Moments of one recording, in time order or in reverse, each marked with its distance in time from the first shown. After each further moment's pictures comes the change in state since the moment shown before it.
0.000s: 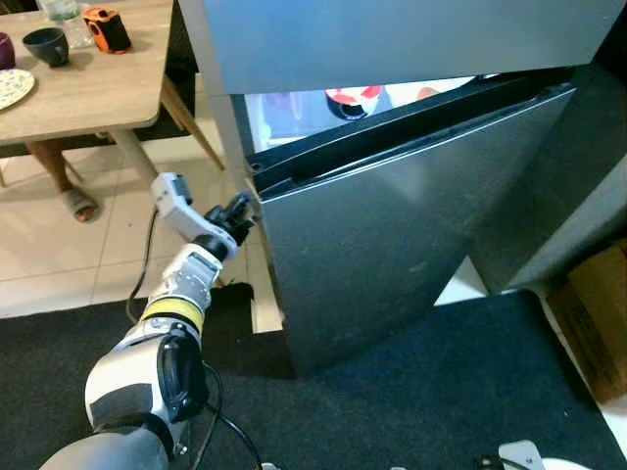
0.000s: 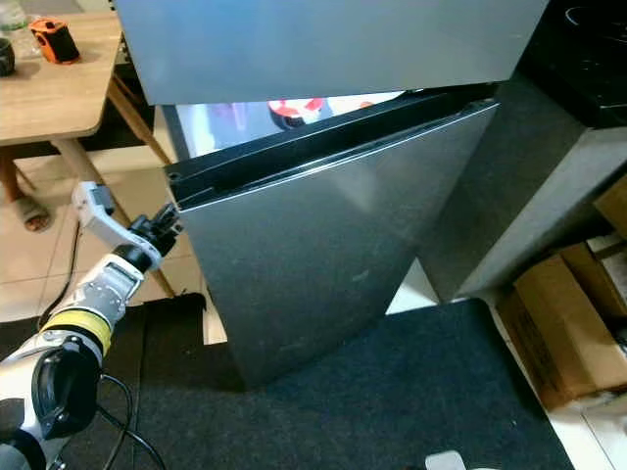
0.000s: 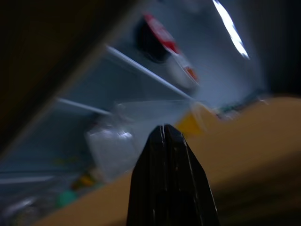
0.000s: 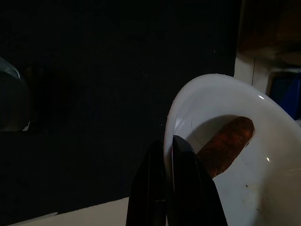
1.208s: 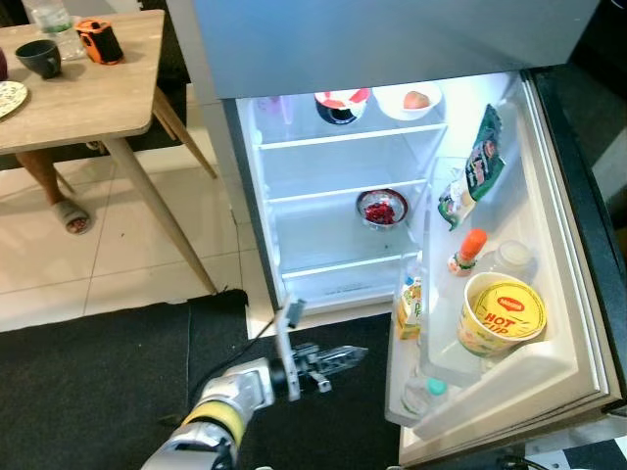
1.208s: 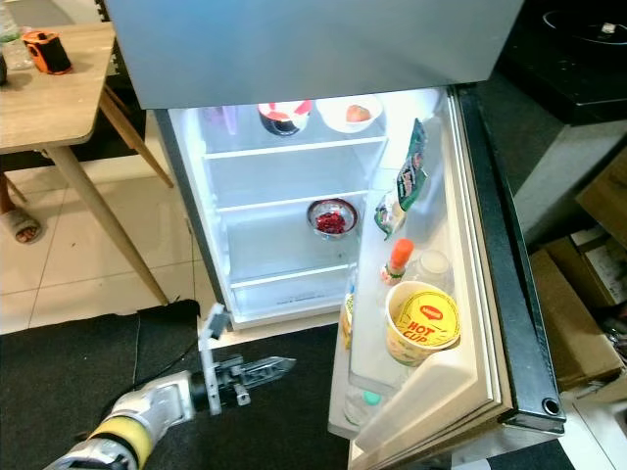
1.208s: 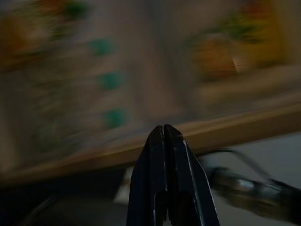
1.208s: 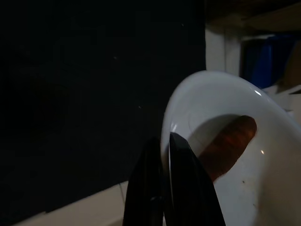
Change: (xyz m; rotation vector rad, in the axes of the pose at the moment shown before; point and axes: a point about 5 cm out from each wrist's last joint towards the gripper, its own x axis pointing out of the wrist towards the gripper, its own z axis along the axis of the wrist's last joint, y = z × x) left arm -0.114 0.011 -0.165 -0.196 0.650 -0.132; right arm 0.000 -0.013 -0.006 0.022 0.034 -0.059
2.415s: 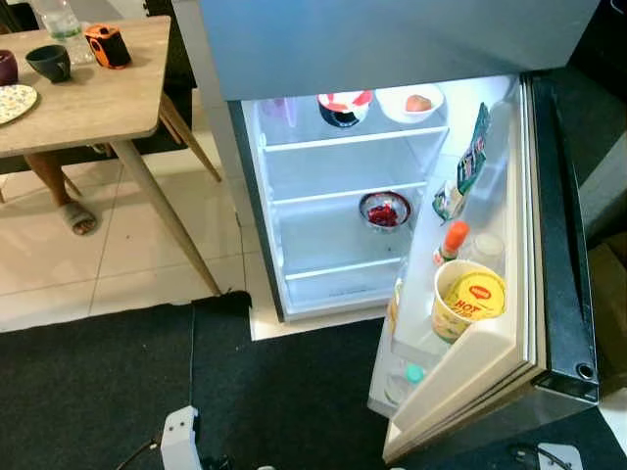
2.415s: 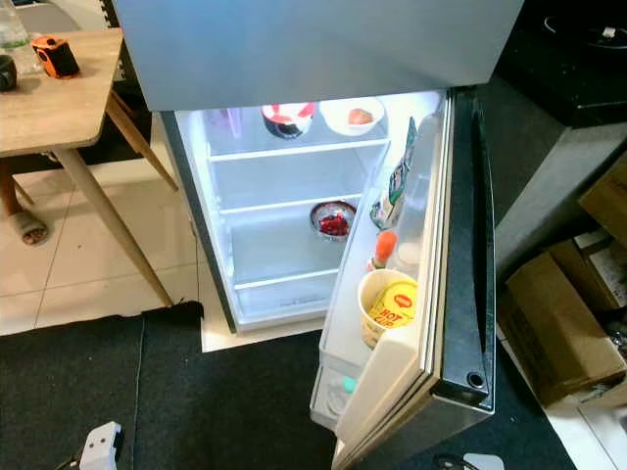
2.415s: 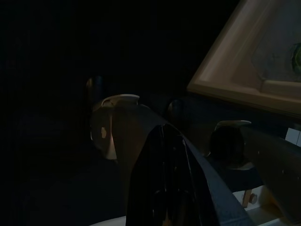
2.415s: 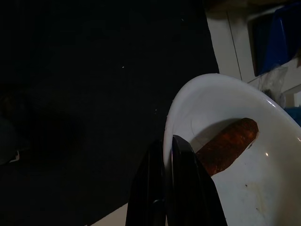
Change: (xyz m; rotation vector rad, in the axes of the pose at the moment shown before) left arm -0.106 0.051 -0.104 -0.169 0.025 0.863; right arm 0.002 -0.008 0.001 0.233 0.034 -0.090
